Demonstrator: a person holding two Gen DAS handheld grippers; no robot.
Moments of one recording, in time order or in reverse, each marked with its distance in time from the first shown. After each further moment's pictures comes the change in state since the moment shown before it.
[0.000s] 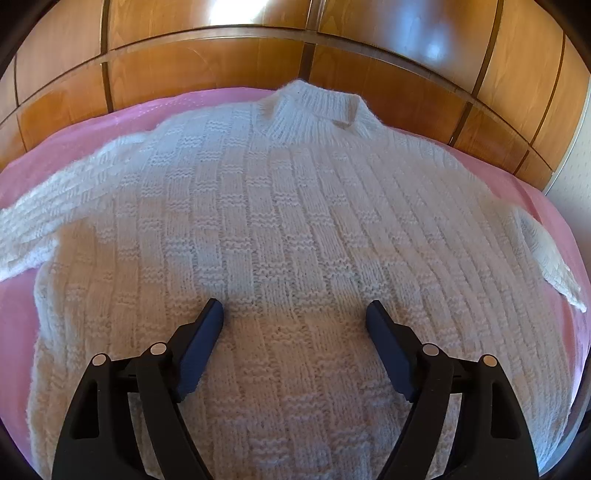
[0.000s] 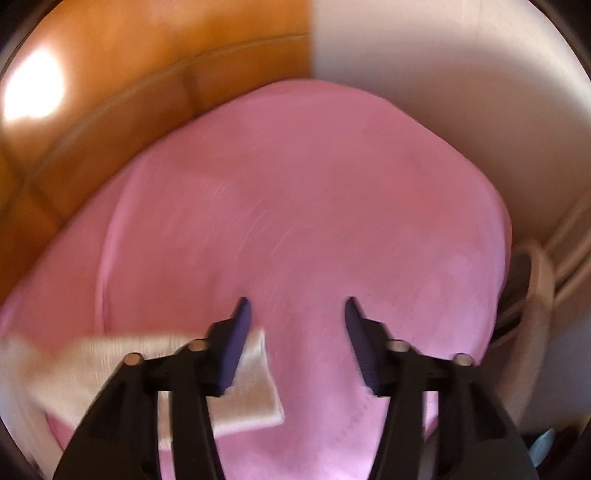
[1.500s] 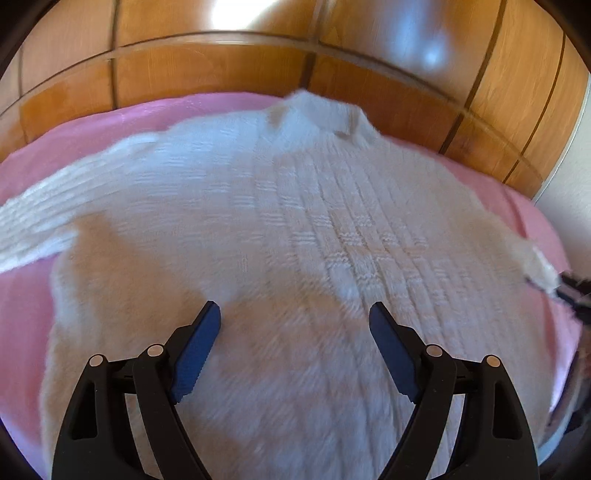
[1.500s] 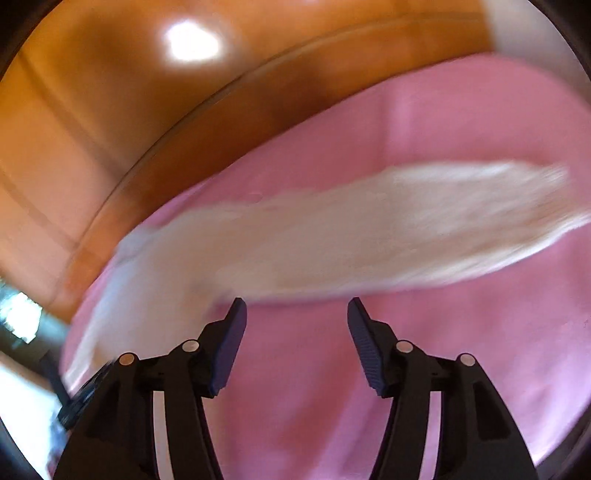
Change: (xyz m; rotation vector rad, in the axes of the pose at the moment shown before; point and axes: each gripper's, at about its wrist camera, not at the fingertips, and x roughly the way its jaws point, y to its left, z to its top) left arm -0.042 0.016 -0.007 -0.043 -0.016 -0.050; right arm -0.041 0.175 -0.189 -0.364 0.195 0.637
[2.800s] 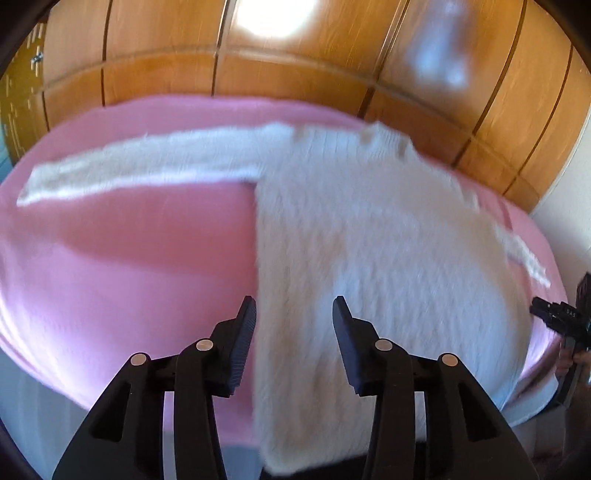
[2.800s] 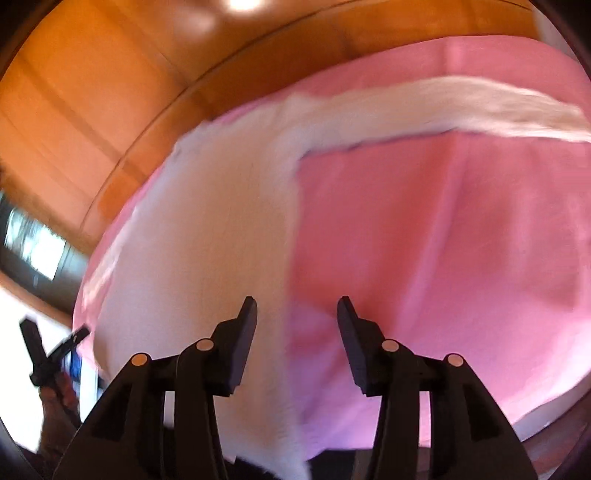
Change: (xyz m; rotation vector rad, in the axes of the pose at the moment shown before) left arm -0.157 0.102 -0.064 -0.077 -0.029 0.039; right arm -0.038 -0.006 -0.079 -0.005 0.019 0.032
